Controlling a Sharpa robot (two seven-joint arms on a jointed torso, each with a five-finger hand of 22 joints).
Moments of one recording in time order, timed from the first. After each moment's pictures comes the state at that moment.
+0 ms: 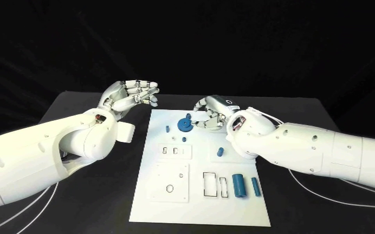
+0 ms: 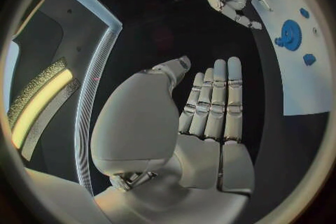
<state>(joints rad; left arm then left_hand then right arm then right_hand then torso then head) 1.24 -0.91 -0.01 1.59 -0.09 -0.38 0.42 1.44 -0.22 0.48 0.16 0.12 0.87 0.22 0.27 0.24 1.10 0.16 0.08 0.08 0.99 0.10 0.58 0.49 0.17 0.88 0.18 0.77 0.43 1.26 -0.65 -0.15 1.41 -1.41 -0.56 -0.19 1.31 -0.20 0.19 0.28 0.31 0.88 0.16 0.19 0.40 1.47 0.08 1.46 1.31 1.47 0.01 1.55 1.31 0.01 1.47 0.11 1.57 1.31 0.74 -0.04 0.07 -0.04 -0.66</state>
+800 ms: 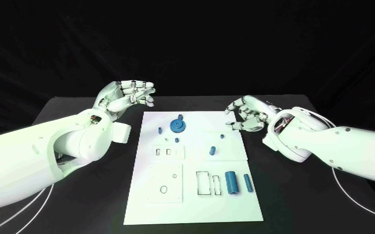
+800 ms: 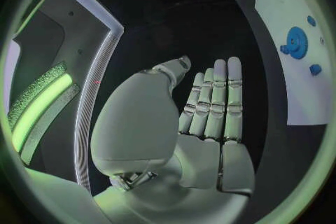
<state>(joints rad) 1.24 -0.91 -0.02 1.58 -0.09 -0.37 0.41 1.44 -0.22 0.48 0.16 0.12 0.87 0.22 0.27 0.24 1.10 0.16 0.08 0.08 0.99 0.10 0.58 0.49 0.17 0.88 0.18 0.77 0.43 1.28 -0.97 -0.15 1.57 -1.18 -0.47 -0.03 1.41 -0.22 0.28 0.23 0.29 0.90 0.16 0.19 0.40 1.45 0.08 1.41 1.31 1.47 0.01 1.55 1.31 0.01 1.47 0.11 1.57 1.31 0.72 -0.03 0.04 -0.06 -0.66</state>
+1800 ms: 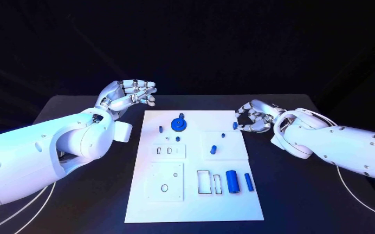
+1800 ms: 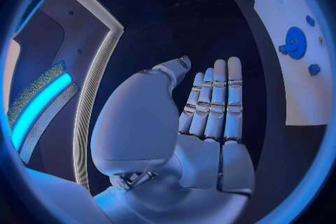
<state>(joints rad) 1.24 -0.90 -0.02 1.58 -0.09 -0.36 0.41 1.44 -0.22 0.49 0.16 0.12 0.87 0.22 0.27 0.24 1.10 0.16 0.08 0.08 0.99 0.09 0.58 0.49 0.17 0.88 0.18 0.77 0.44 1.24 -0.91 -0.16 1.36 -1.21 -0.40 0.00 1.44 -0.25 0.31 0.20 0.29 0.89 0.16 0.16 0.39 1.45 0.08 1.41 1.31 1.47 0.01 1.55 1.31 0.01 1.47 0.11 1.57 1.31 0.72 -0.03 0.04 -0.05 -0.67</state>
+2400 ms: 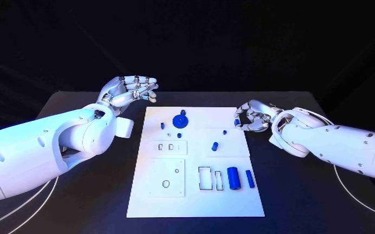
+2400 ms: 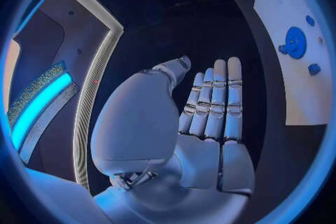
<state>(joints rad) 1.24 -0.90 -0.02 1.57 -0.09 -0.36 0.41 1.44 -0.22 0.49 0.16 0.12 0.87 0.22 0.27 0.24 1.10 0.16 0.08 0.08 0.99 0.09 0.58 0.49 0.17 0.87 0.19 0.78 0.44 1.22 -0.87 -0.16 1.32 -1.21 -0.38 0.01 1.44 -0.25 0.32 0.20 0.29 0.89 0.16 0.16 0.39 1.45 0.08 1.42 1.31 1.47 0.01 1.55 1.31 0.01 1.47 0.11 1.57 1.31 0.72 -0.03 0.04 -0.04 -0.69</state>
